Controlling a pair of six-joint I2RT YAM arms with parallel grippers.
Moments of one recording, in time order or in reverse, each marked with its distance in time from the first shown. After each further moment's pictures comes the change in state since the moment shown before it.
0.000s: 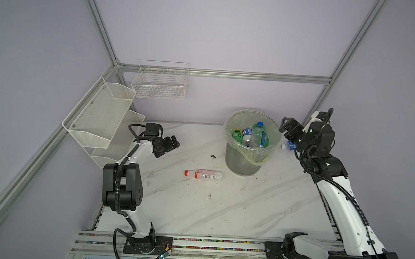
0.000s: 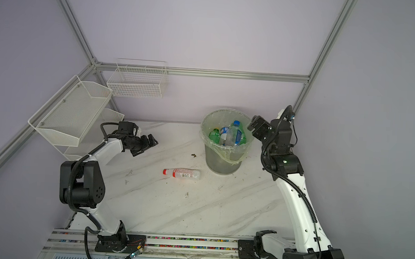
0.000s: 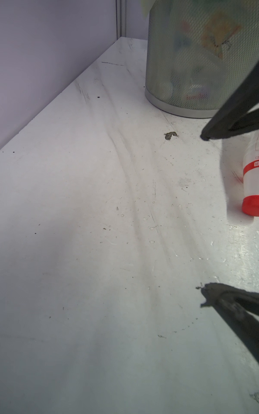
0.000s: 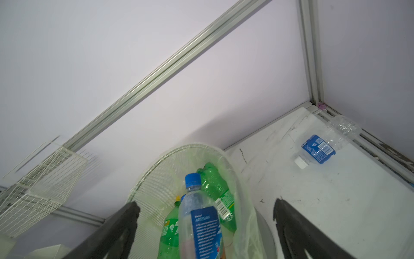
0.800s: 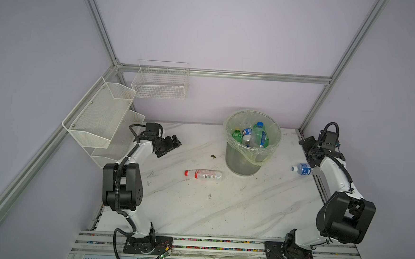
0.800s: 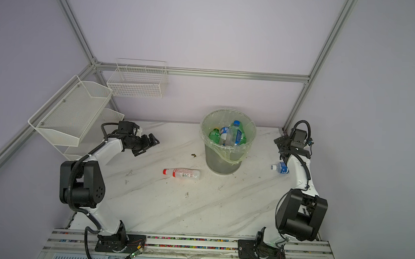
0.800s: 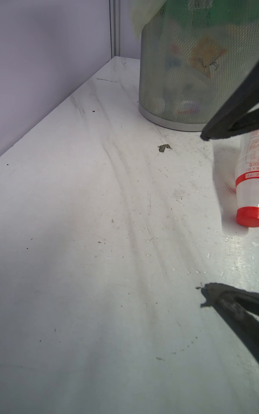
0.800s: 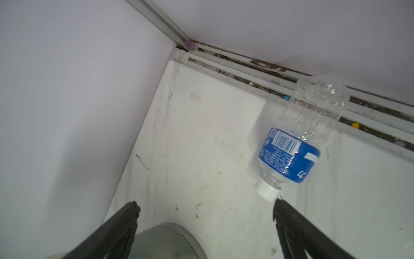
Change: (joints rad) left arm 0.001 0.001 0.011 0.000 0.065 -0.021; right arm -0.435 0.343 -0.112 -0.081 -0.104 0.246
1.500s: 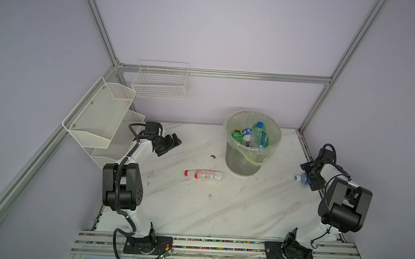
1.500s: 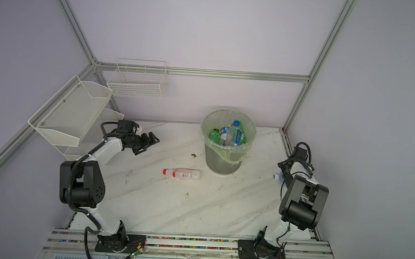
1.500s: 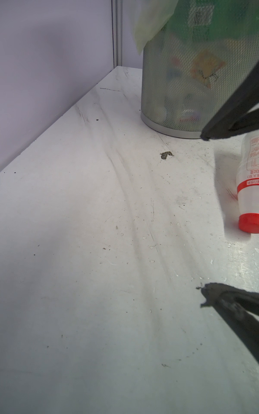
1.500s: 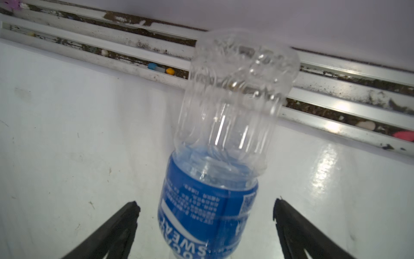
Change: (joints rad) left arm 0.001 0.004 0.014 0.003 0.014 -0.016; right arm -0.128 0.148 -0.161 -0.041 0.068 -0.005
